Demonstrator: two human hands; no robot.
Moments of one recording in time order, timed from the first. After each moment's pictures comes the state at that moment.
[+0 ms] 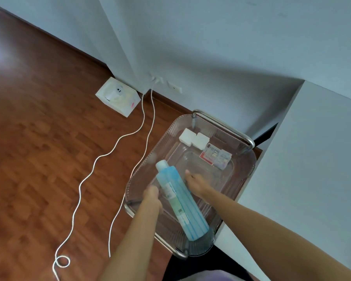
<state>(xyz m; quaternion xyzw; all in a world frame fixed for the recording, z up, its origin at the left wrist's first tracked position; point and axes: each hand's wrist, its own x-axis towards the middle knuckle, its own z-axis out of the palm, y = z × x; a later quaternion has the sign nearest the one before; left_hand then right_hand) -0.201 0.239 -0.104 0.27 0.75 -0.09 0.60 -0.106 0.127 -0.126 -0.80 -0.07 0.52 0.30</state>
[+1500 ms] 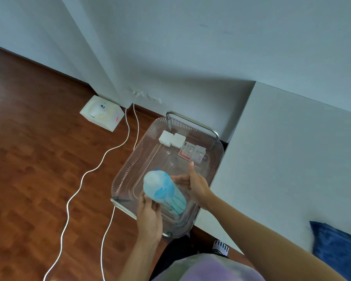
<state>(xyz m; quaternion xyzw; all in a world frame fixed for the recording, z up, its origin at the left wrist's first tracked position) -0.259 0.140 -0.047 0.32 0.48 0.19 0.79 -0.134 0.049 -0.067 -0.64 0.04 0.46 0.61</state>
